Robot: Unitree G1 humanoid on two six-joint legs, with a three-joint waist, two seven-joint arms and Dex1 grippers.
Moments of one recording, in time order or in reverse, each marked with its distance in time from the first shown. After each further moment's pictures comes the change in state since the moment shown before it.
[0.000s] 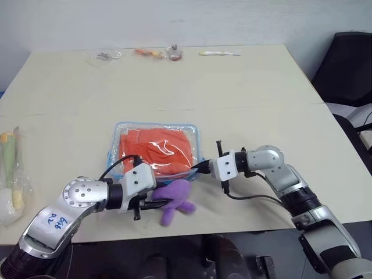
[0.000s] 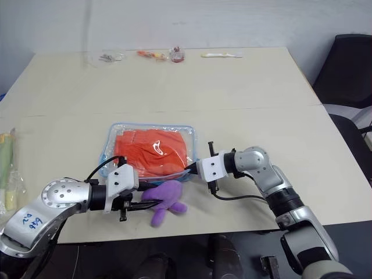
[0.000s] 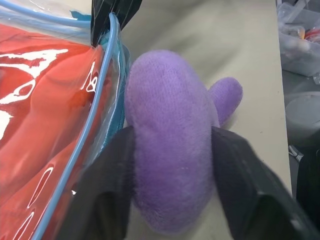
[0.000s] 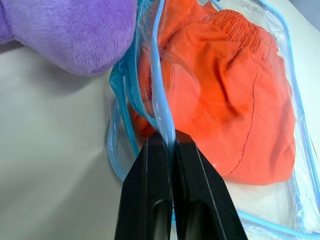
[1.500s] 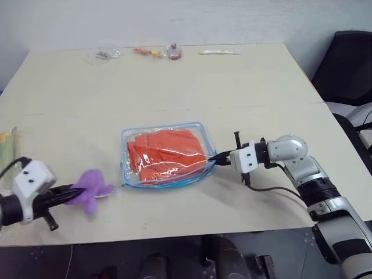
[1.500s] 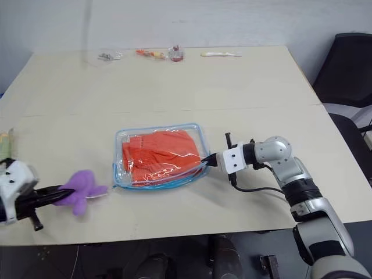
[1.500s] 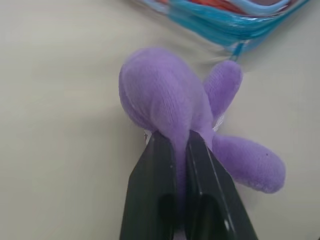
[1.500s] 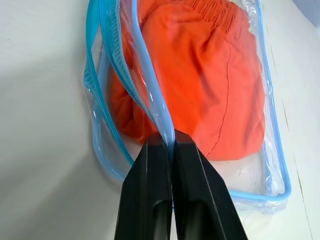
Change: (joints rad) left arm 0.453 0.077 0.715 0.211 0.024 -0.074 -0.174; right arm -0.072 -0.113 -0.046 0.160 0.086 -0.165 0.091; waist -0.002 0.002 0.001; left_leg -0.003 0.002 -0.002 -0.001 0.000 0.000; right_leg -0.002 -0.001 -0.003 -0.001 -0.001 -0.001
